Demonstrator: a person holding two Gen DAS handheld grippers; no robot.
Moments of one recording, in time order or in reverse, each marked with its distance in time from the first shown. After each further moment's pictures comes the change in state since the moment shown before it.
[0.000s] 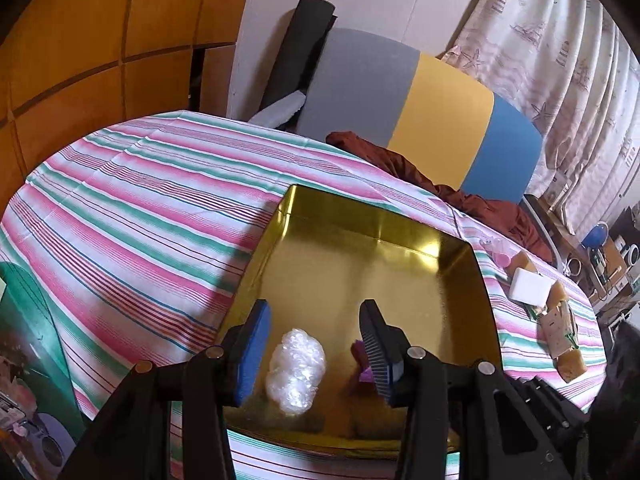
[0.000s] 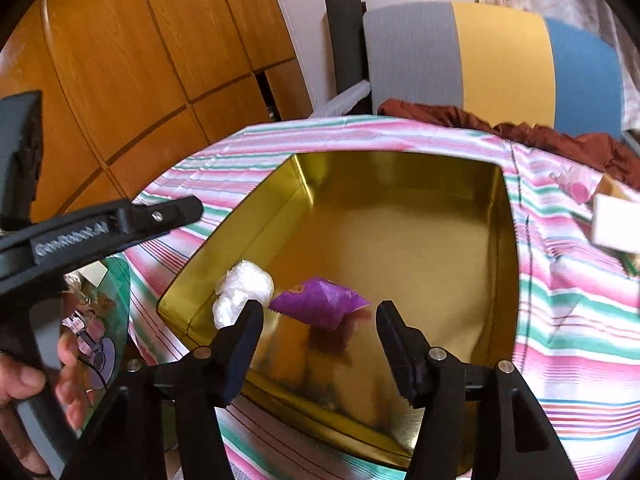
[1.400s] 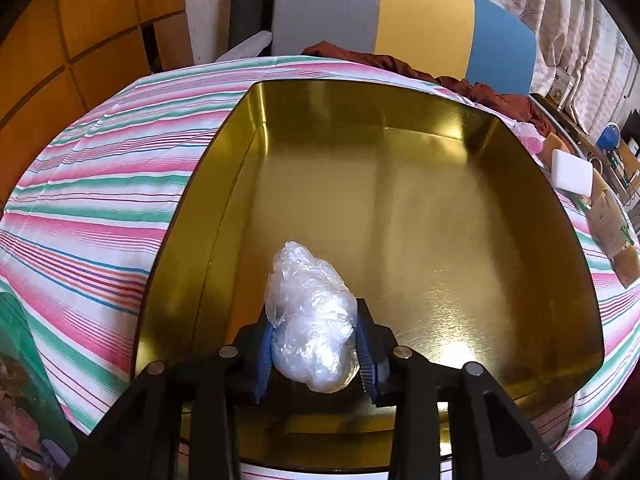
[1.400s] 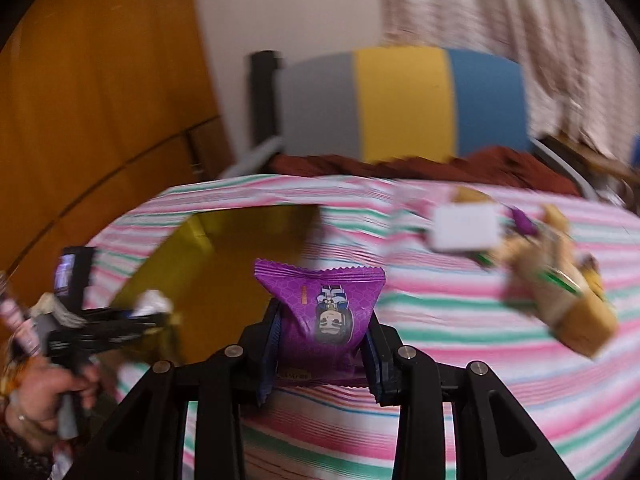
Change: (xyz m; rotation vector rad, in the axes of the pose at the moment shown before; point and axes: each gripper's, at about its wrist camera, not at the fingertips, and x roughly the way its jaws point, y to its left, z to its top) left arm 0.075 -0.012 -0.046 0.231 0.215 0.087; right arm -0.102 -0.080 -0.021 0.049 -0.159 -0.179
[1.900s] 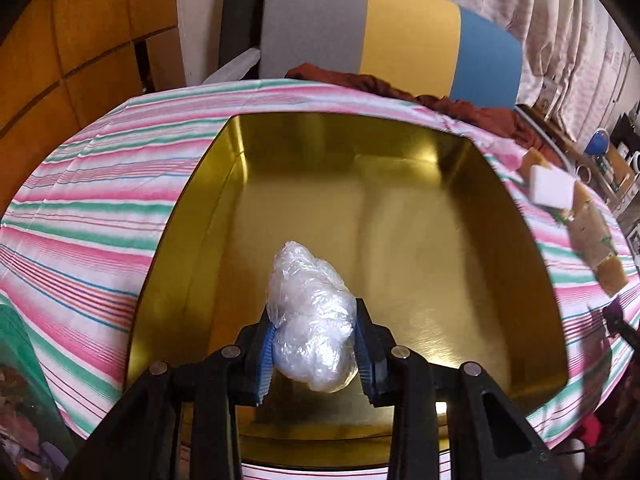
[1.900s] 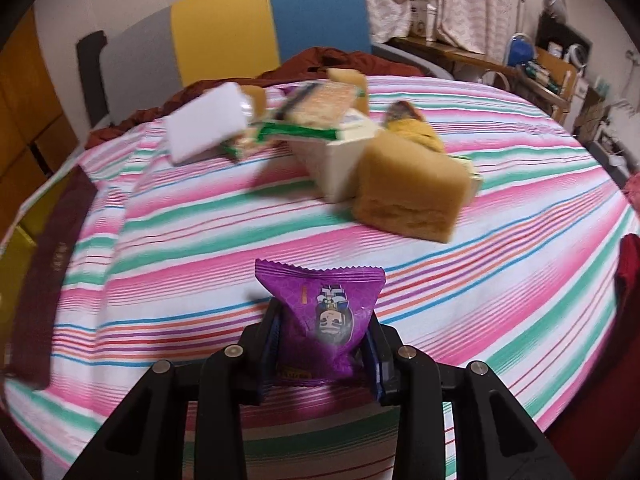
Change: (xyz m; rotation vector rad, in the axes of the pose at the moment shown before) left arm -0.012 -0.010 0.009 0.012 -0.055 -0.031; right arm -0.004 -0.181 -0.071 0.339 0.206 -0.430
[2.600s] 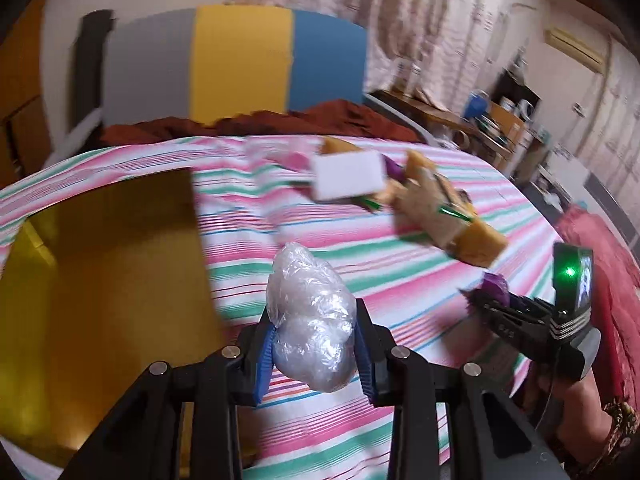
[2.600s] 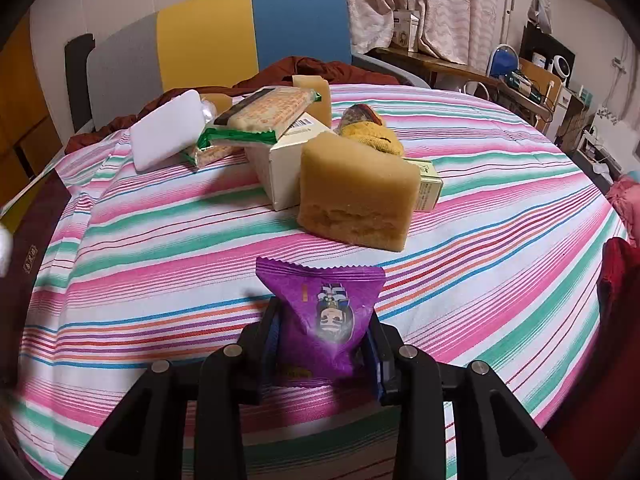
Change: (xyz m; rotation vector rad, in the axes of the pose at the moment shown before) left arm -0.040 -0.185 0.006 0.244 -0.091 -0.353; right arm 0.012 -0.038 -0.002 0.001 -0.034 -0.123
